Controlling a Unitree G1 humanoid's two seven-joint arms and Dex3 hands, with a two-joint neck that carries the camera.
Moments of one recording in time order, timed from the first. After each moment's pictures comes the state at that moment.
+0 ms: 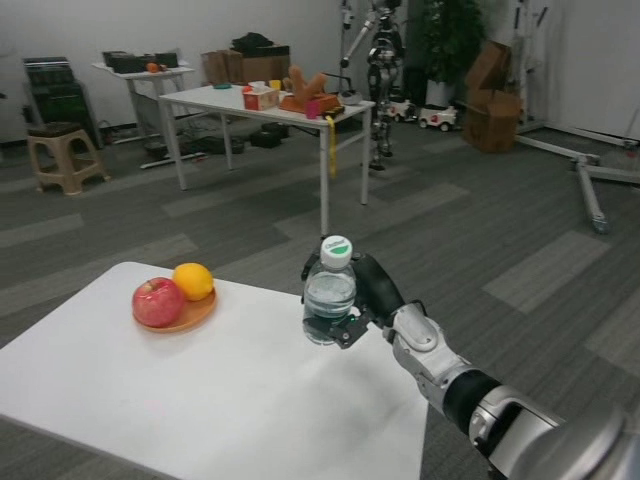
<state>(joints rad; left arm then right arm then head) -0.27 0.25 -0.18 0.30 -0.93 -0.52 -0.26 -0.25 -0.58 0.09 0.61 0.51 -0.68 0.08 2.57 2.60</state>
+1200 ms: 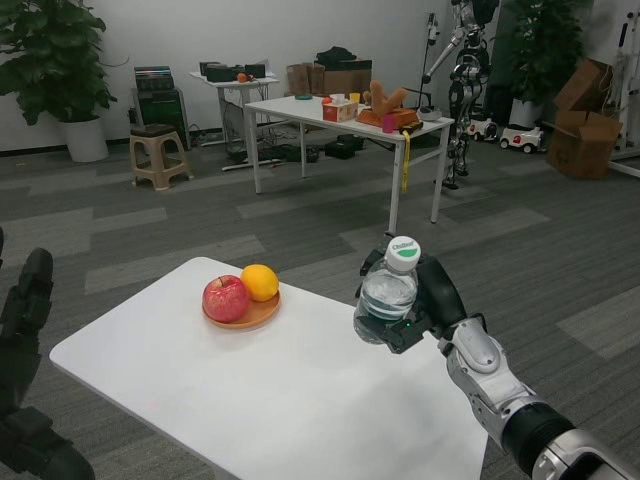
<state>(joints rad) -0.35 0.29 -0.11 0.20 -0.62 -0.52 -0.25 -0.26 -0.60 0.09 0.52 0.51 -0.68 0.04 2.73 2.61</state>
